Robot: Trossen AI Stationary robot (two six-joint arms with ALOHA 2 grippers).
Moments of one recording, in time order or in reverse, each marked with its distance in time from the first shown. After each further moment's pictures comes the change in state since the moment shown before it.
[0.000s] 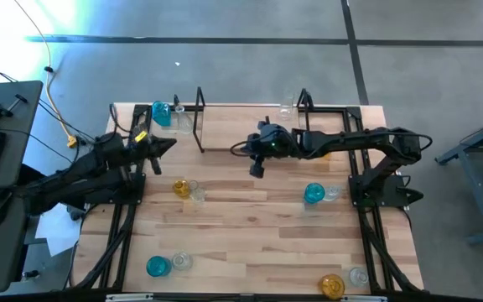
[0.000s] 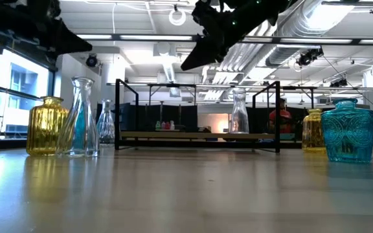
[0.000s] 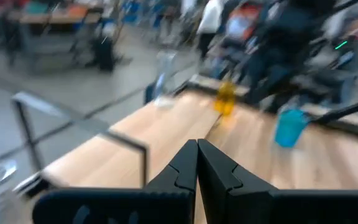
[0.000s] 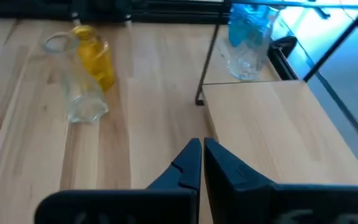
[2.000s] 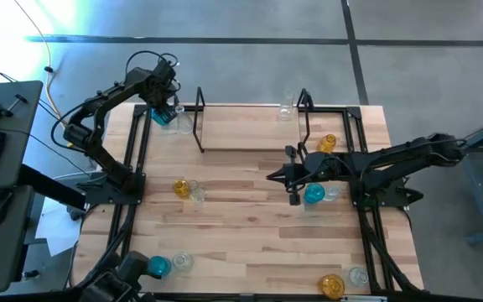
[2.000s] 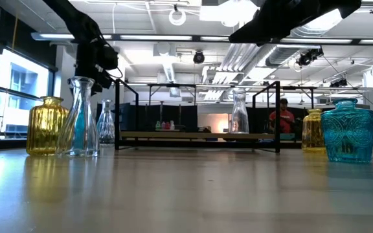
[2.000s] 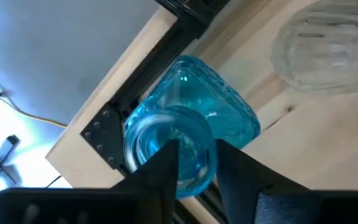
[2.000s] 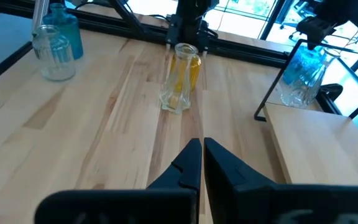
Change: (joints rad) left arm 0.685 1.377 0.881 -0.759 -0.213 0.457; right arm 0.237 -0.439 -0.458 0.196 0.017 -0.044
